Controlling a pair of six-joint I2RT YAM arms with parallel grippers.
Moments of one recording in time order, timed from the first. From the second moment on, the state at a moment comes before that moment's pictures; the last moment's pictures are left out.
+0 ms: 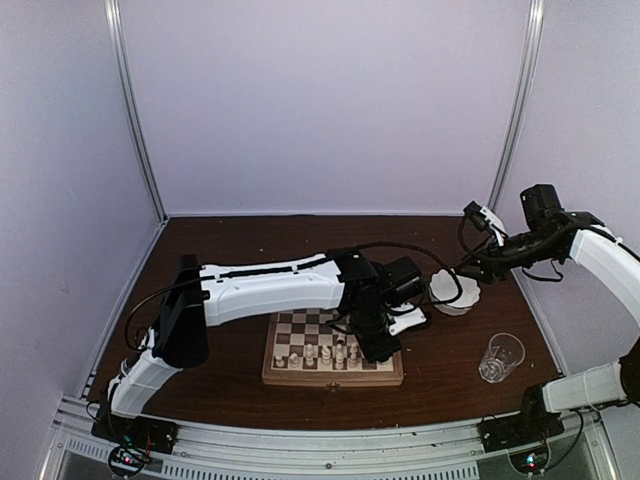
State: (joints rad) left arm -1.23 2.40 2.23 -1.08 0.09 0.06; right arm 0.07 1.20 1.06 -0.82 -0.74 -0.48
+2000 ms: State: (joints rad) left arm -0.91 1.92 1.71 -0.81 0.09 -0.23; right arm 0.49 1.57 1.19 -0.82 -0.53 -0.52
